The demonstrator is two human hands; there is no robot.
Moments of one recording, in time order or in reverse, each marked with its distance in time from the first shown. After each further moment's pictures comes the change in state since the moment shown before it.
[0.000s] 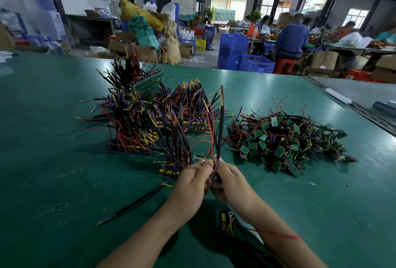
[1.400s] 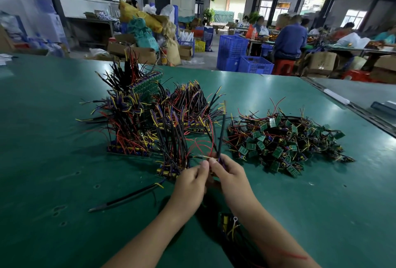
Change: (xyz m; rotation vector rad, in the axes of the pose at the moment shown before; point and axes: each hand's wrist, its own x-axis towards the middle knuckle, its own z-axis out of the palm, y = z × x) left_hand 0.009 -0.014 0.002 0.217 0.095 -0.034; right_hand 0.008 0.010 0.004 0.118 0.233 -0.137
